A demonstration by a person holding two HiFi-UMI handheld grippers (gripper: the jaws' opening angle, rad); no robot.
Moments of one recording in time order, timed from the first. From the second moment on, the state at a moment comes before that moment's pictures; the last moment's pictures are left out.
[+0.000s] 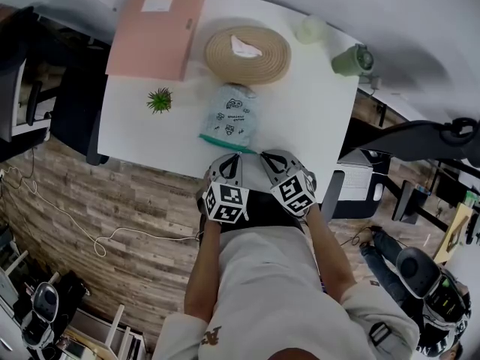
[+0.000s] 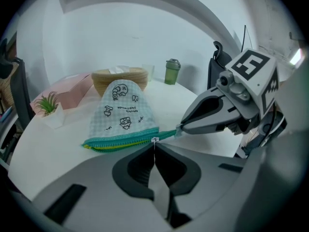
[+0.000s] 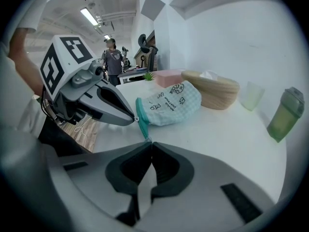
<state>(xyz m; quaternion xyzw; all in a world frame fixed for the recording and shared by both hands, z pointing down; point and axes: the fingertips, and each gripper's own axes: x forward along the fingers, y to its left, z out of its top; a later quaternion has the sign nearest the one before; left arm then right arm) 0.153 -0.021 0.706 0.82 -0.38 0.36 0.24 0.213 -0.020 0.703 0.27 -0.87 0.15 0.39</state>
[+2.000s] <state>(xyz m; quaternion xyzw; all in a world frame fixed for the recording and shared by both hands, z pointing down) 0.070 -0.054 0.708 0.79 -0.44 0.35 0.26 0.233 -0.030 0.707 0.32 -0.84 0.17 0.41</state>
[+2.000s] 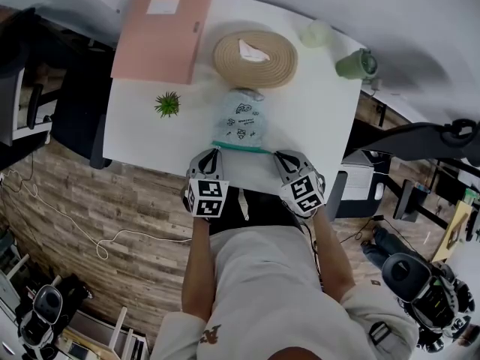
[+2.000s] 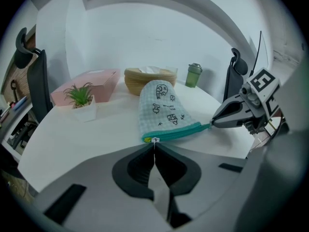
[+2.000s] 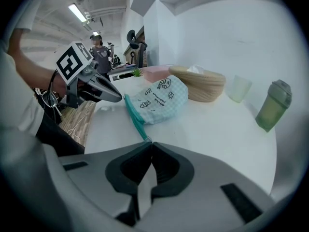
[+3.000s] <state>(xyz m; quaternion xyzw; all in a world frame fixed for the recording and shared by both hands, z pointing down) 0.078 -0.062 0.645 0.84 -0.43 0.27 0.18 0.212 -0.042 0.641 0.38 -0.87 0.13 0.30</state>
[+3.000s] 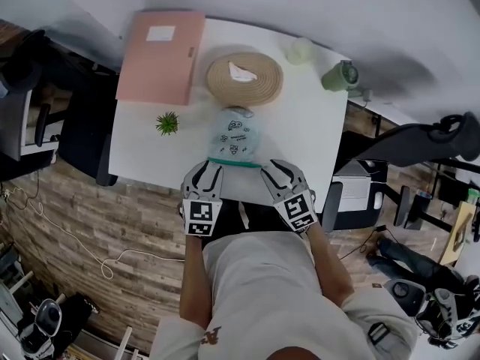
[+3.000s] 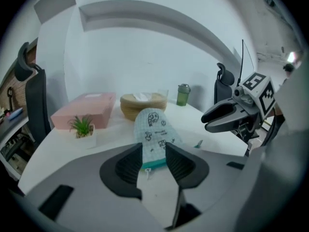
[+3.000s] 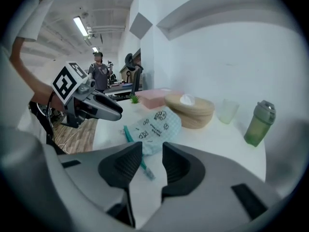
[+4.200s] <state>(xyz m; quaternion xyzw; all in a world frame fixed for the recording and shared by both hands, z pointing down) 0.116 -0.102 0.394 0.85 -0.52 0.10 -0.04 0.255 -0.100 0.389 0.52 -0.85 -0.05 0.04</state>
